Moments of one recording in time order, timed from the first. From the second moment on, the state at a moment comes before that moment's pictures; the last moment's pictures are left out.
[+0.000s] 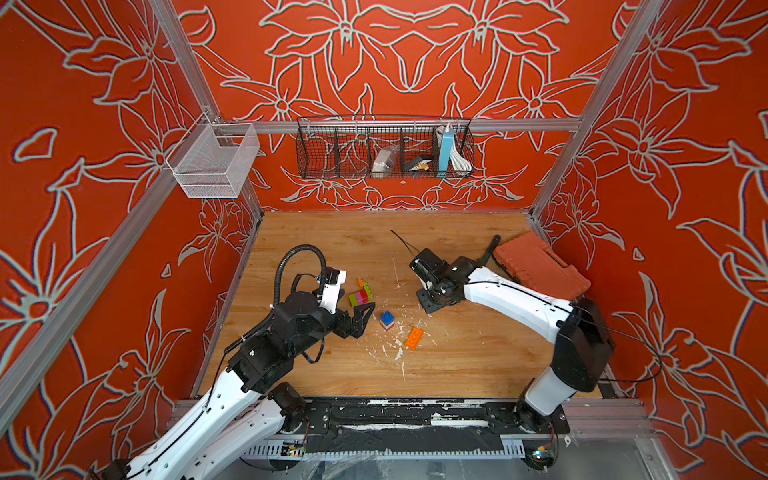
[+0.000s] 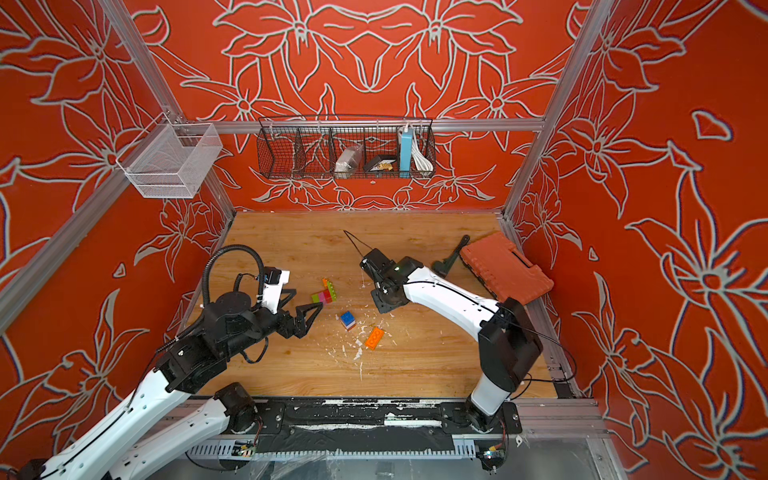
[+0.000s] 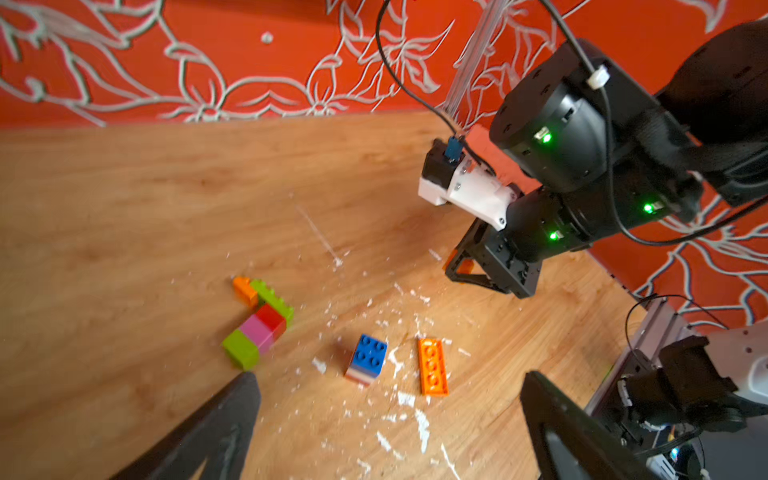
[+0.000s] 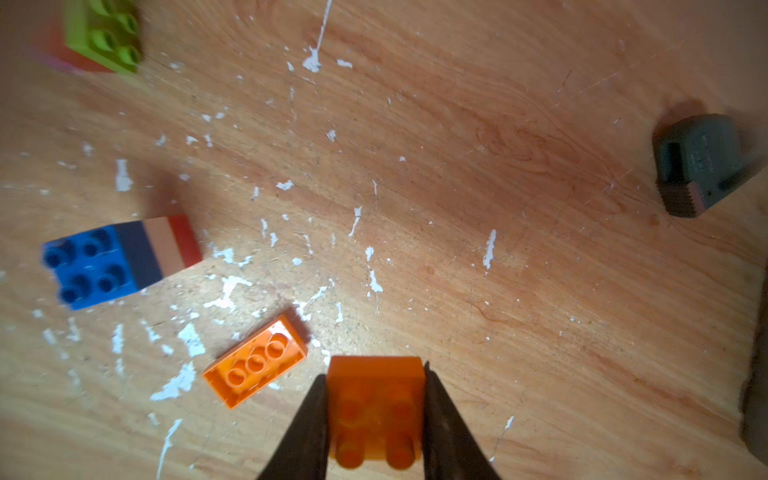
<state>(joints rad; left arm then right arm) -0.62 0.66 0.76 -0.54 0.00 -0.32 0.80 1.69 1.34 -0.96 0.18 0.28</state>
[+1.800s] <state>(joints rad) -0.88 1.14 0.98 -1.01 -0.16 -0.61 0.59 1.47 1.08 -0.72 -0.04 0.38</state>
